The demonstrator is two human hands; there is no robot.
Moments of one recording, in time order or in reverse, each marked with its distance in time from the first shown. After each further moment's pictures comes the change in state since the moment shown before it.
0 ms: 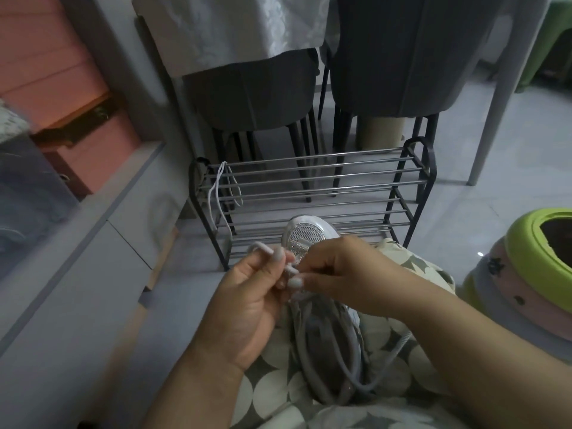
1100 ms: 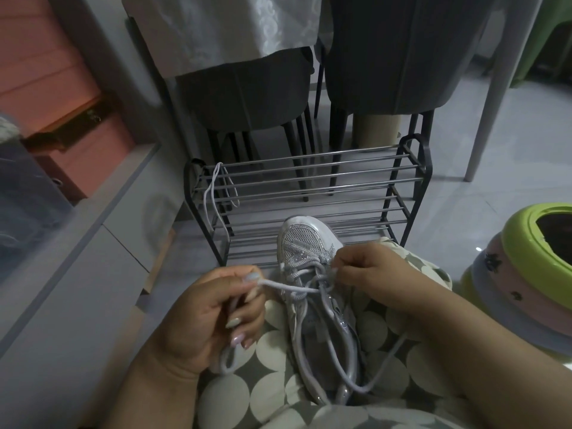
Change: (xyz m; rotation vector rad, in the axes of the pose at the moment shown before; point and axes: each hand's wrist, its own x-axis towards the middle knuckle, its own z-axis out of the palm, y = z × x) left_hand 0.000 0.025 -0.040 0.165 -0.423 -0.170; right_hand -0.018 0.039 -0.007 0.096 0.059 0.382
